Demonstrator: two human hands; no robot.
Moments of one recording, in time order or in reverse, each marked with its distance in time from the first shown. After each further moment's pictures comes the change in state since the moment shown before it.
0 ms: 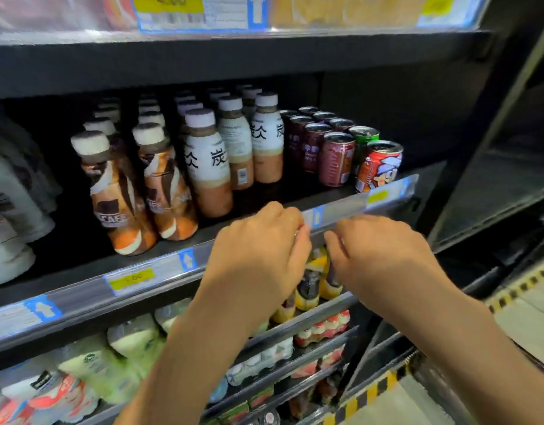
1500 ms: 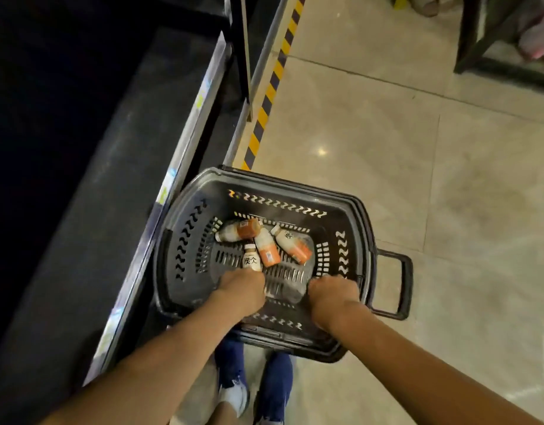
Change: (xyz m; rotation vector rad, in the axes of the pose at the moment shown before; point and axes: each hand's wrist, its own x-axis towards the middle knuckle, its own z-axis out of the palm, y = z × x) left_hand -0.041 0.478 1.119 0.138 -1.661 0.551; right_hand -0.045 0.907 0.695 0.221 -1.106 0.861
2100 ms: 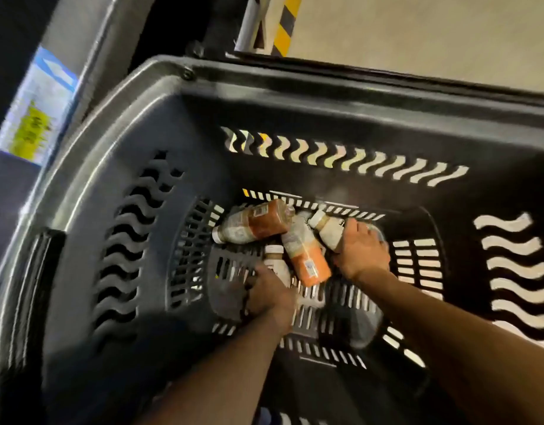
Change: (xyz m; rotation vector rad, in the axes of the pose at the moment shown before) left_hand 0.323 -0.051 0.219 -0.791 0.169 -0.619; right_hand 0.413 -0.025 0.142 0.402 0.427 0.169
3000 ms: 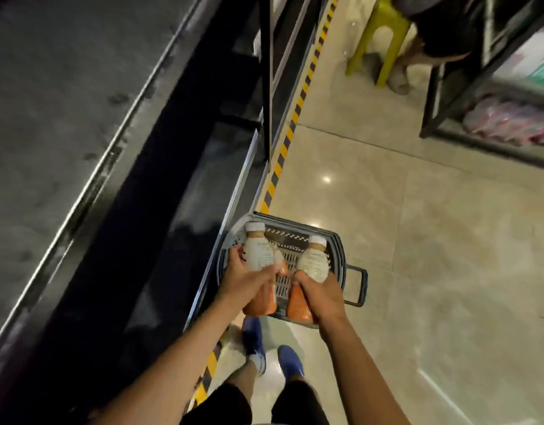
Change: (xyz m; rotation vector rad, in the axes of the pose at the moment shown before) left_hand -0.608 0.023 -0.500 -0.714 -0.073 0.384; right_hand -0.549 -0.051 -0.544 1.273 -0.110 0.272
